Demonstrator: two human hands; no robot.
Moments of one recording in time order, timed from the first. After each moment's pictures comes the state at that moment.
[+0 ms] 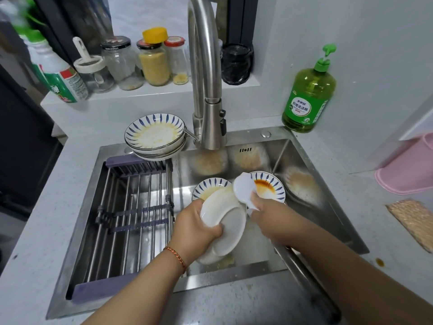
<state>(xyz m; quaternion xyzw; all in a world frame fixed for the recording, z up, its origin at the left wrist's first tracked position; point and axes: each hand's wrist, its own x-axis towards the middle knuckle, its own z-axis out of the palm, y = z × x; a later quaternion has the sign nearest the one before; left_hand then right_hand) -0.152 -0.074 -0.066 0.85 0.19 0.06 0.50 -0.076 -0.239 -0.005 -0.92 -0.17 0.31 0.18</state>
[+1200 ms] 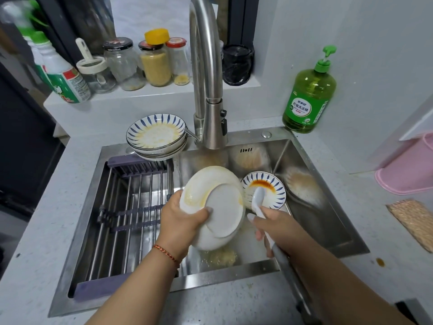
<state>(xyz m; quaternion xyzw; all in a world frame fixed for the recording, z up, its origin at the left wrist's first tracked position) -0.152 -0.059 -0.061 0.67 0.26 0.14 0.67 -0.094 -0.256 -0.037 -0.76 0.04 0.33 0.55</state>
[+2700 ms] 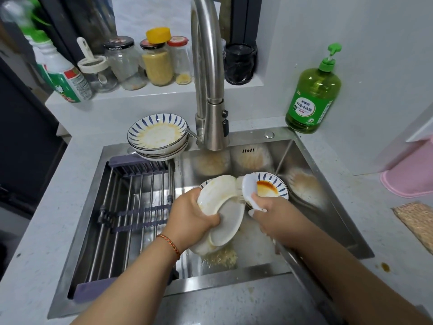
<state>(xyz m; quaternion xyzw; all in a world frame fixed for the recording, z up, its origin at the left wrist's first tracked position) -0.136 -0.056 -0.049 0.86 0.17 0.06 0.47 -0.077 -0.245 -0.012 -0.89 -0.11 0.28 0.34</state>
